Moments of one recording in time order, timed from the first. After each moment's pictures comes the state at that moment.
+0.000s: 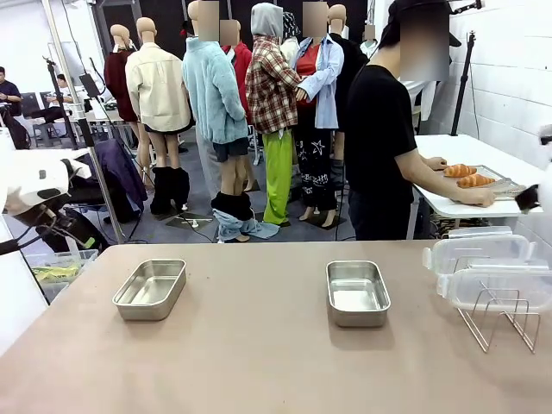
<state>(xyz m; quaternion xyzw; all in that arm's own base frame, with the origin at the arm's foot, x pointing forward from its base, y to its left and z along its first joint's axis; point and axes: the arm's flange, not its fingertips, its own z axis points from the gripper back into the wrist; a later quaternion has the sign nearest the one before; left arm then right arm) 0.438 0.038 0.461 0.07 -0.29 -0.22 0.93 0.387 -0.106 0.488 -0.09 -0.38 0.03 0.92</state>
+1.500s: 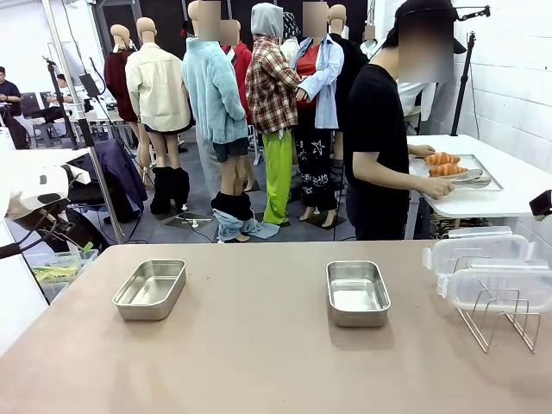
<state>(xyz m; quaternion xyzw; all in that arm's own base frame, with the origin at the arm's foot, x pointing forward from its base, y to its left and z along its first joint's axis) 0.445 0.044 0.452 0.07 -0.28 -0.22 0.93 0.386 -0.126 0.477 -0.07 -0.37 -0.01 0.93</state>
